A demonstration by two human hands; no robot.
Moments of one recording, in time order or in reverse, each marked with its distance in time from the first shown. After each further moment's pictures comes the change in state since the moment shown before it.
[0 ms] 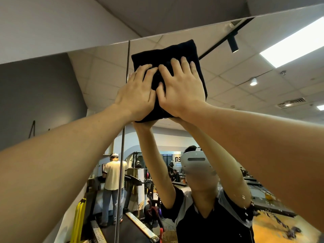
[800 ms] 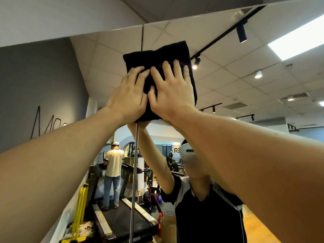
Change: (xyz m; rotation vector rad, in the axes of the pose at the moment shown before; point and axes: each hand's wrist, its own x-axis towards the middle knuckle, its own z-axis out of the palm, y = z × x) left_hand -0.059 -0.050 -0.005 0.001 -0.009 -0.035; right_hand -0.027 -0.070 0.012 0.028 -0.029 -0.007
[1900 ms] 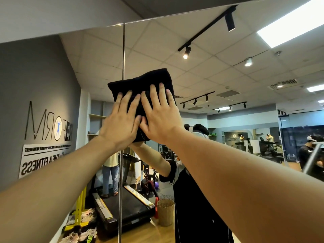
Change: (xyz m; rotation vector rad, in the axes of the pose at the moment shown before) left_hand -0.077 0.062 0.003 0.059 -0.174 -0.102; right_hand -0.083 0.015 -0.032 -0.039 -0.240 -0.145
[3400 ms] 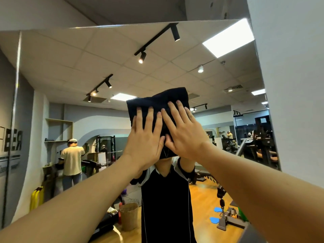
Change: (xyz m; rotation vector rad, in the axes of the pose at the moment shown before) left_hand 0.035 0.360 0.051 0.039 0.031 0.213; right_hand -0.198 0.319 -0.064 -0.145 -0.147 -0.009
